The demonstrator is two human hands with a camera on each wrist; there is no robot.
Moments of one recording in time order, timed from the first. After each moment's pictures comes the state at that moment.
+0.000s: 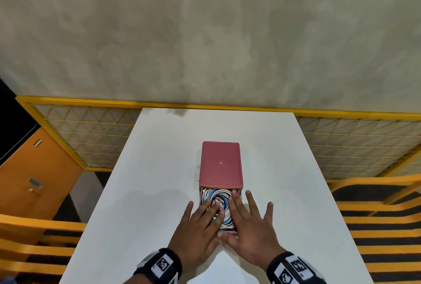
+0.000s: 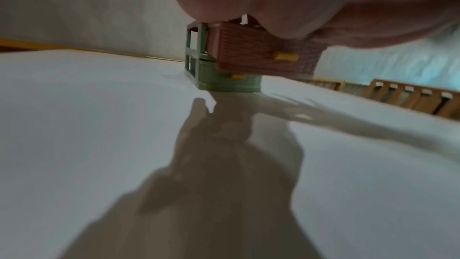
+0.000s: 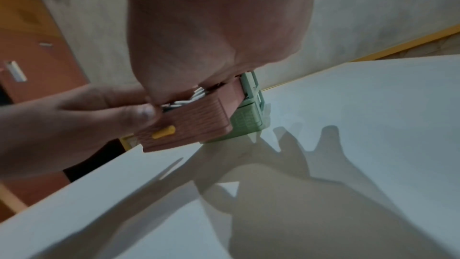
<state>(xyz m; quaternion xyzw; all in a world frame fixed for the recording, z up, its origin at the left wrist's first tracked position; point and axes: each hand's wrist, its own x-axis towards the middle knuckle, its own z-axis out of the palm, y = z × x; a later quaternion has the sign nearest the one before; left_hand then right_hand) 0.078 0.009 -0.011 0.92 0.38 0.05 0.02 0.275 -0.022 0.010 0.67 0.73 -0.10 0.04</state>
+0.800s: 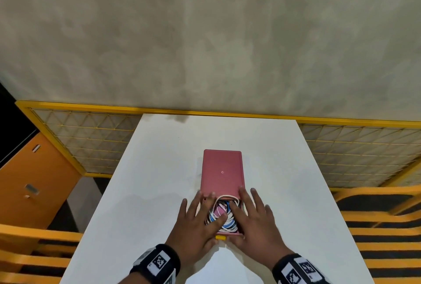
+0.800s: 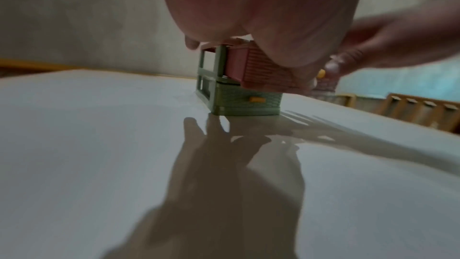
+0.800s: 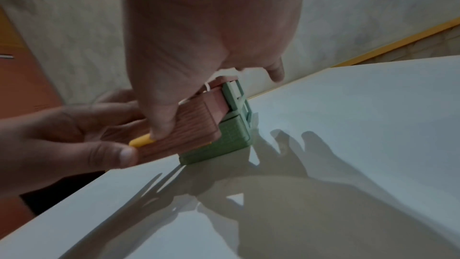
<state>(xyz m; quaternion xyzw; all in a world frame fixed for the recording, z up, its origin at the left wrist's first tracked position) 0.078 0.046 0.012 0.92 0.40 -0.03 0.03 0.291 0.008 0.022 0.65 0.75 -0.11 -0.02</state>
